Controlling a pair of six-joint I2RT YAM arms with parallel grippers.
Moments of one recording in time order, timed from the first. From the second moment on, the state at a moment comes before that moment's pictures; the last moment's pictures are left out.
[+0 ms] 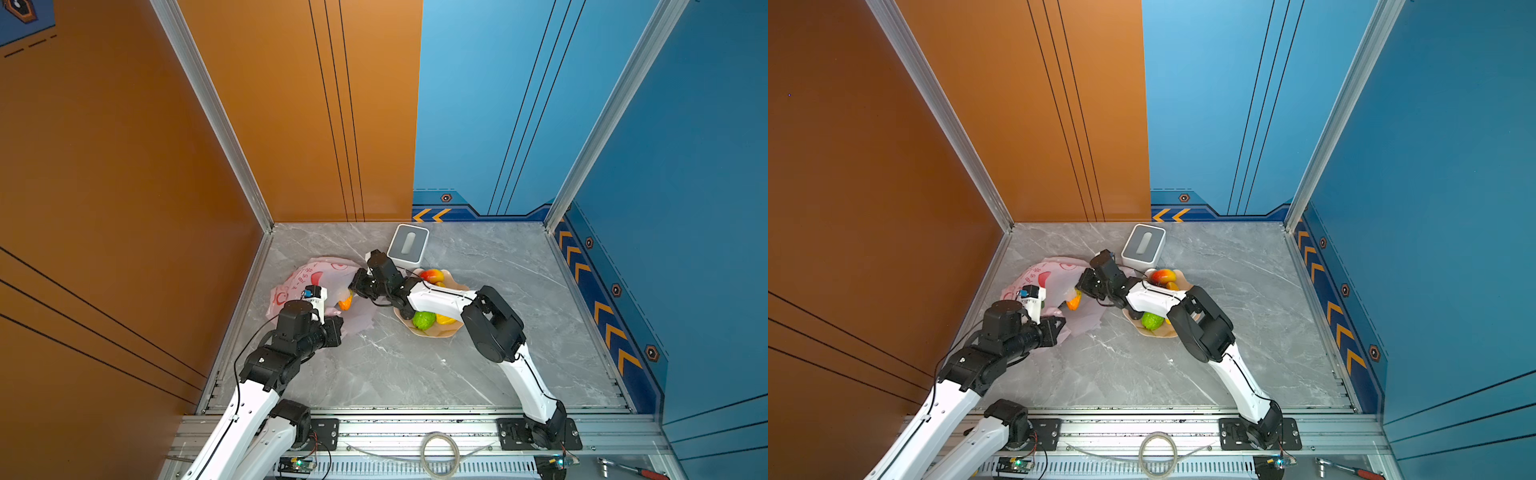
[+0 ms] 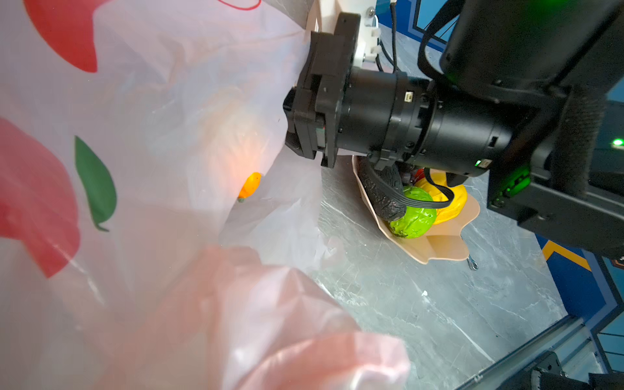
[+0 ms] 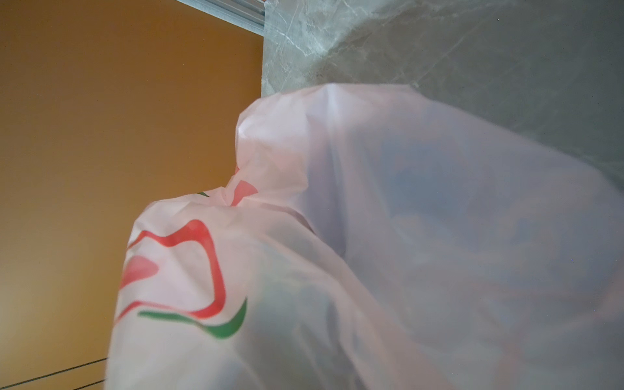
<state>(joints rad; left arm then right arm) -0.29 0.67 0.63 -0.62 0.18 -0.44 0.86 2.30 1.72 0.13 -0.21 1.15</state>
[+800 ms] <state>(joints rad) -0.32 0.68 0.63 -0.63 0.16 -0.44 0.93 2.47 1.80 0.34 -0.14 1.19</state>
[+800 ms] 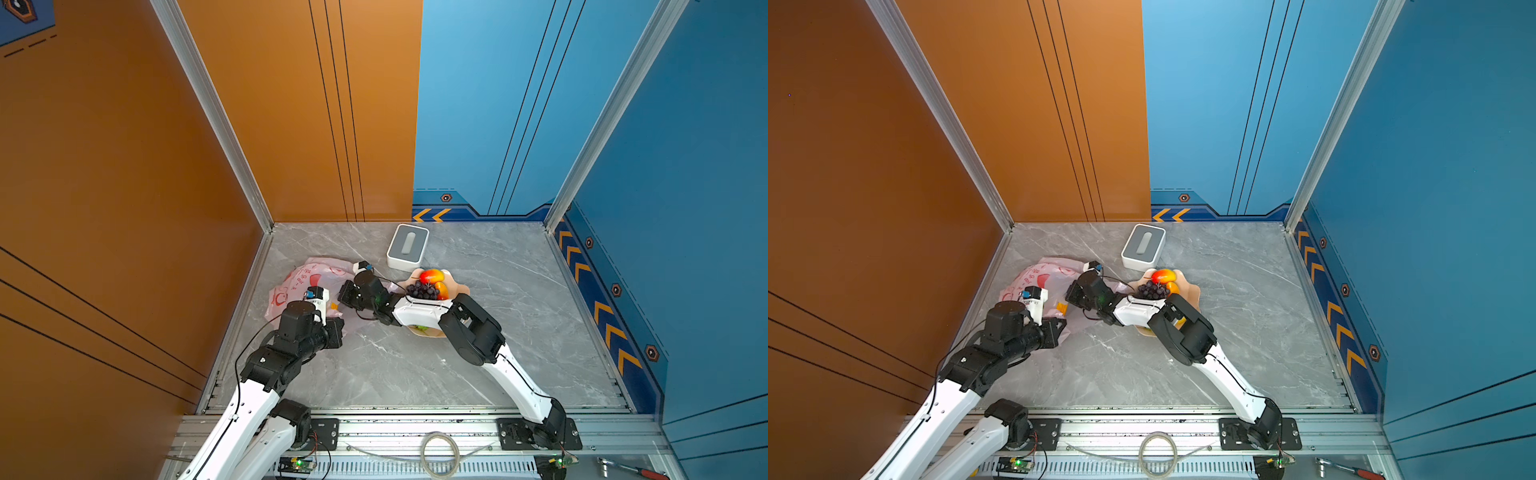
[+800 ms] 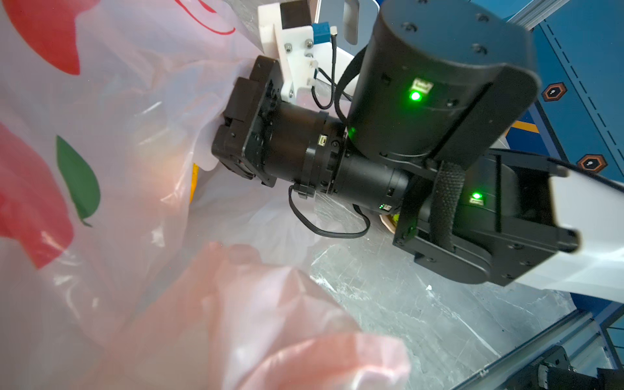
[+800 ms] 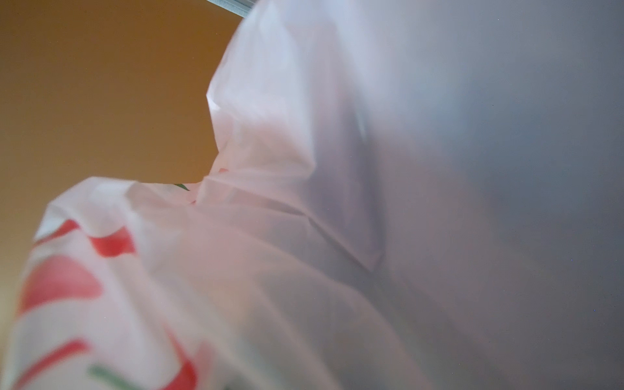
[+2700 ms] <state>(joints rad) -0.36 0.68 0.63 -0.66 0.09 -0.44 0.93 2.16 1.80 -0.44 -0.10 0.71</state>
